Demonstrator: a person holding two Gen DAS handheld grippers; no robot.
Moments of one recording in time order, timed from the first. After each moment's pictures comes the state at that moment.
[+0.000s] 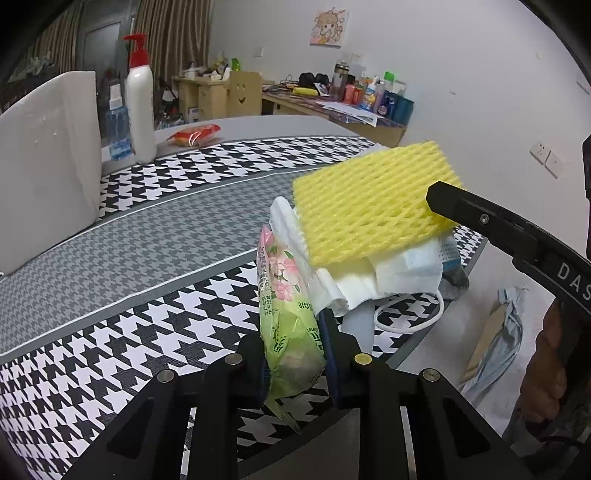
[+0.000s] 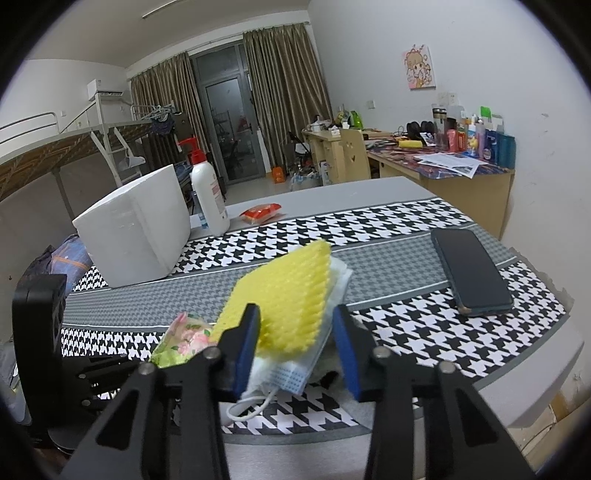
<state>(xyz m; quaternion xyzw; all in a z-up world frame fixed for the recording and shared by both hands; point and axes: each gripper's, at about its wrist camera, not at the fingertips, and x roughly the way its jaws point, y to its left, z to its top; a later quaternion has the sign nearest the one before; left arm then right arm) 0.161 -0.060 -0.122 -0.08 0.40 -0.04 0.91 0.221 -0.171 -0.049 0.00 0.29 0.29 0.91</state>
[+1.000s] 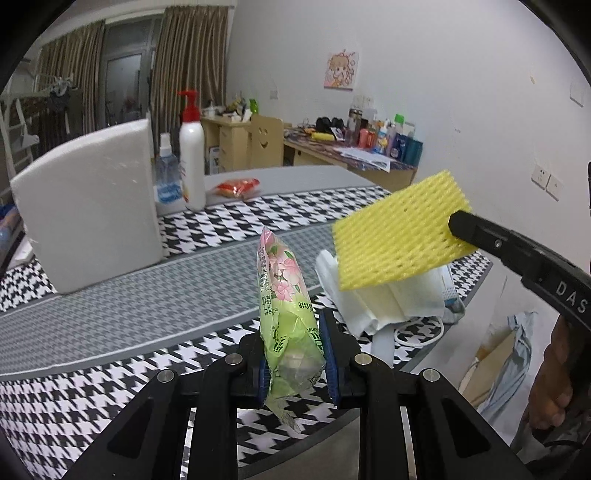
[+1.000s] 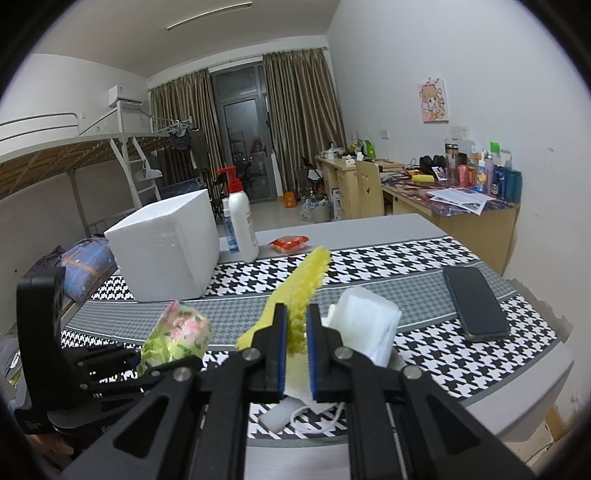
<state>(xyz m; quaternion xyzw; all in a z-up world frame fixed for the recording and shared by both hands) 0.111 -0.026 -0.078 -0.06 0.32 0.00 0.95 0.184 -0.149 -0.018 -0.01 0.23 0.31 0.92</state>
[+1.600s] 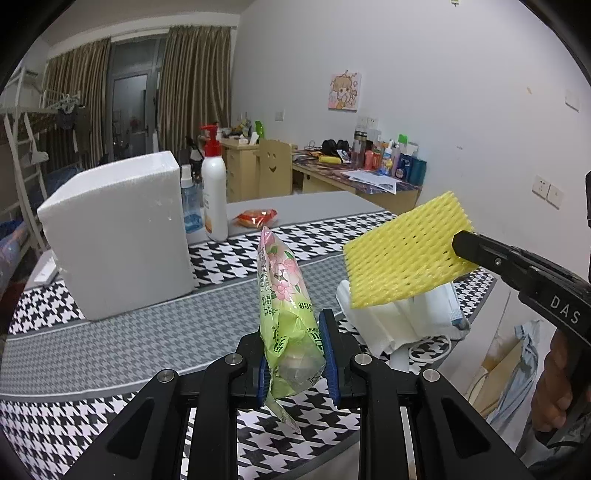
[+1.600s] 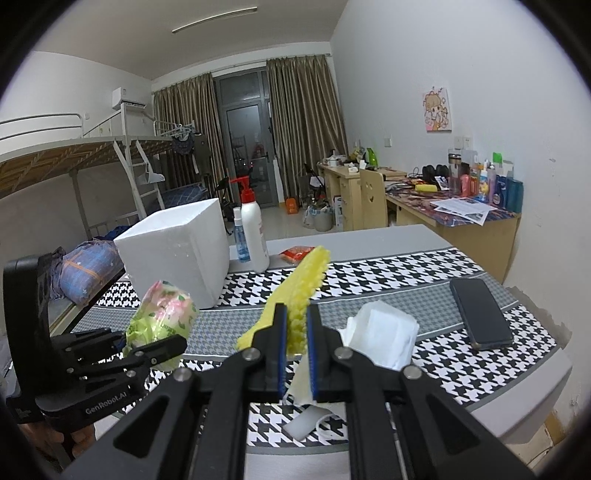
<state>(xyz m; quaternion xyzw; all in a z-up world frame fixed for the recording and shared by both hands) 0.101 -0.002 -0.055 -0.05 0.28 0.01 0.96 0.174 -0.134 -0.005 -0.01 0.22 0.31 0.93</state>
